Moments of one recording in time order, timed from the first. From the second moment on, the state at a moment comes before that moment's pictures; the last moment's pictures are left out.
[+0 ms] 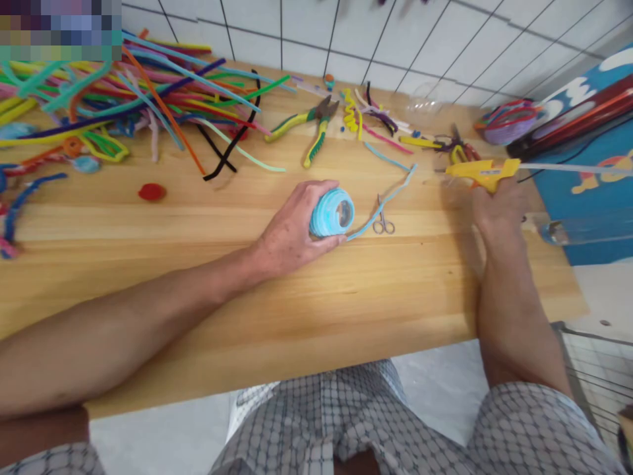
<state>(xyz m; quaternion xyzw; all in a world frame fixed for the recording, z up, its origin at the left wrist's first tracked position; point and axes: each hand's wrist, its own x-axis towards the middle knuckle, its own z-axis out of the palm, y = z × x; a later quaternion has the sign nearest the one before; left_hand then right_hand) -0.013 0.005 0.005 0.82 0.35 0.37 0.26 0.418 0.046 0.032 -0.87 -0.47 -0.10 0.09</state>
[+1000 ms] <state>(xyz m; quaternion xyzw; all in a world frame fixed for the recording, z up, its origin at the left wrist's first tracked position) -0.016 0.004 0.006 0.82 0.37 0.35 0.26 0.410 0.039 0.046 -0.85 -0.52 -0.03 0.10</state>
